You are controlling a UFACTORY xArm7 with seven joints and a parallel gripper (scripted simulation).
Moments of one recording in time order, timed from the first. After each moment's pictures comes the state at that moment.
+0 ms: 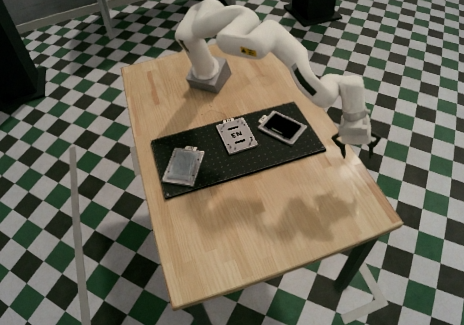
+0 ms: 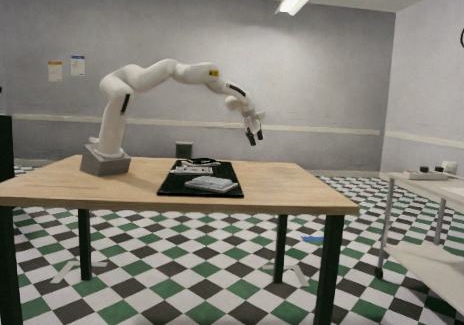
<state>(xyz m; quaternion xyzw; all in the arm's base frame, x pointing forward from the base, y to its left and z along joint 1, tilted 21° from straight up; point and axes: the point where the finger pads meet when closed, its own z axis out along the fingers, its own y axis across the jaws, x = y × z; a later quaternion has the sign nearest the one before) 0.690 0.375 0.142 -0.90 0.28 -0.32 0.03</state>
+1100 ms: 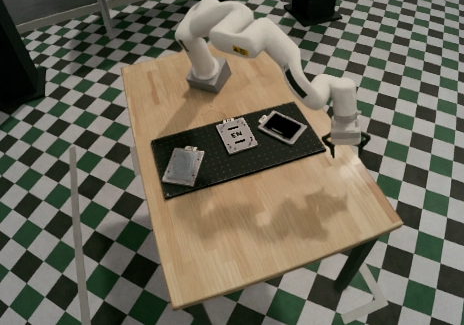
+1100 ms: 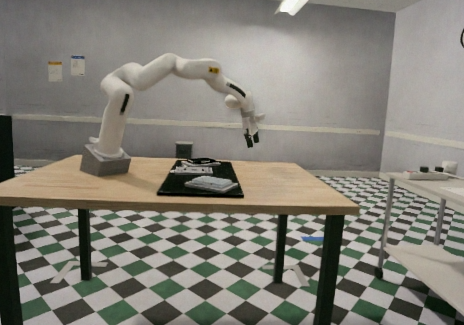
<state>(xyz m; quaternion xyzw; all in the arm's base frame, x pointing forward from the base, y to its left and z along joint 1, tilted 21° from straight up) 0.669 0.344 0.133 -0.93 0.24 -0.27 0.00</state>
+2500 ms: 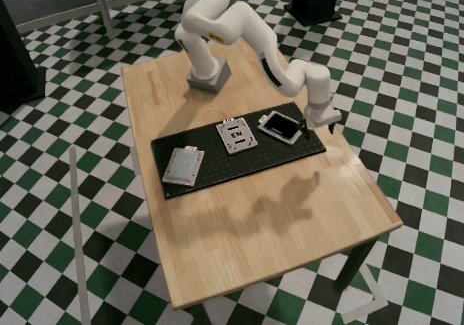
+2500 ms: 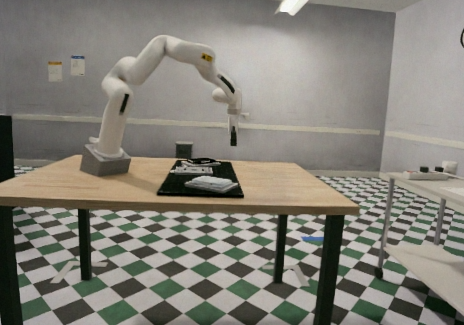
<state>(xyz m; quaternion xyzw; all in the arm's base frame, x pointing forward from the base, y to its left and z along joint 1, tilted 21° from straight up) 0.554 0.293 0.119 -0.98 0.03 -0.17 -0.06</state>
